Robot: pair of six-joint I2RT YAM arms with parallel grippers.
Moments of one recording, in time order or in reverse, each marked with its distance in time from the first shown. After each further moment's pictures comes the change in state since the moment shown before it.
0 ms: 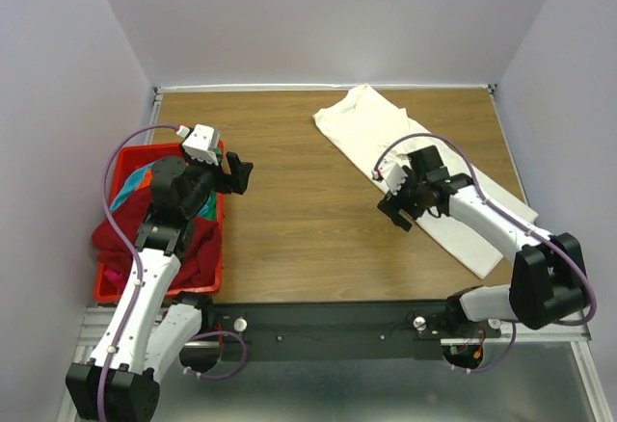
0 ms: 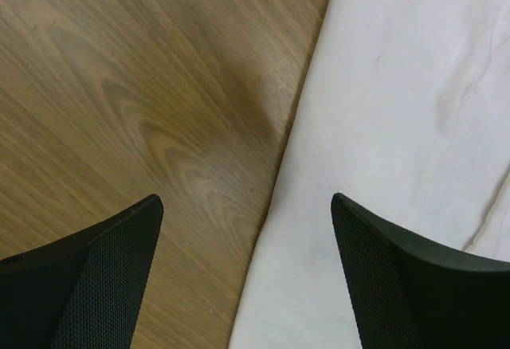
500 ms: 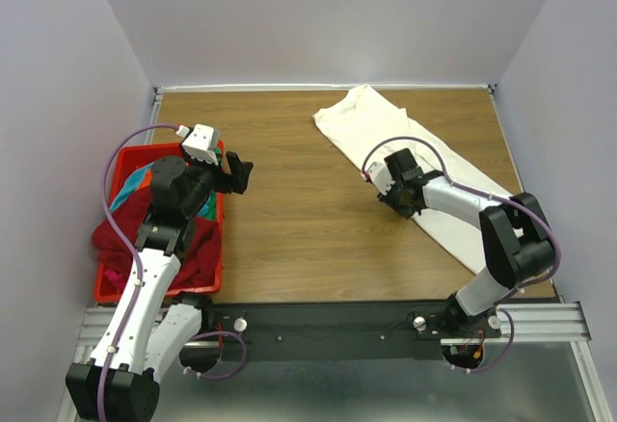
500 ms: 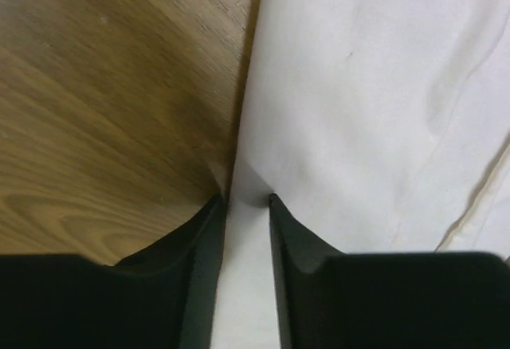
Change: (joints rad) left arm 0.000 0.000 0.000 0.007 0.000 0.000; right arm 0.095 0.257 0.025 0.124 0.325 0.079
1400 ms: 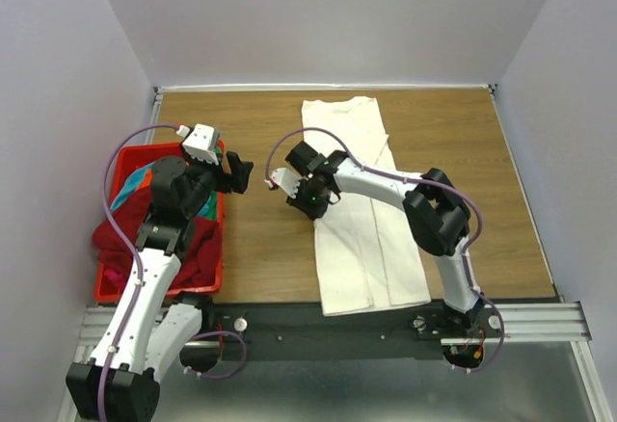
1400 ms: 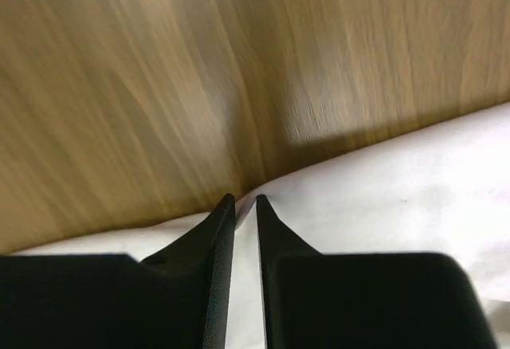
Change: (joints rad) left arm 0.000 0.000 0.000 0.001 0.000 0.000; right arm 0.416 0.478 0.672 -0.270 -0.284 0.107
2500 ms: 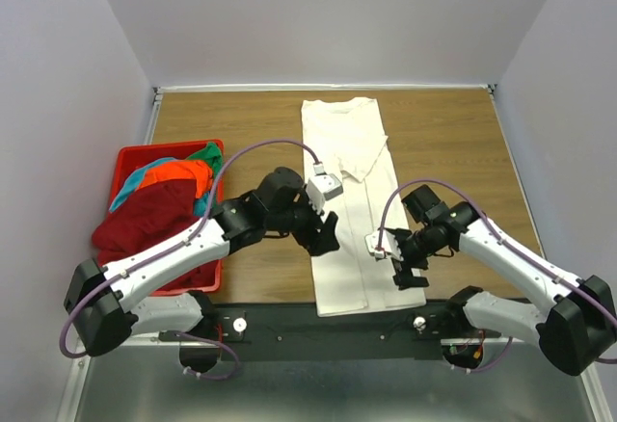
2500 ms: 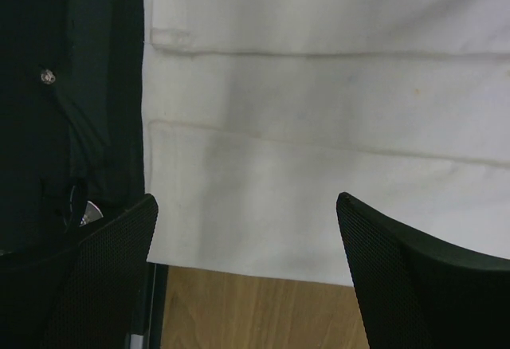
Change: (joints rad) left arm -0.690 0.349 0.183 -0.229 0.127 -0.051; right arm -0.302 -0.988 -0.837 -0.275 -0.438 -0.683
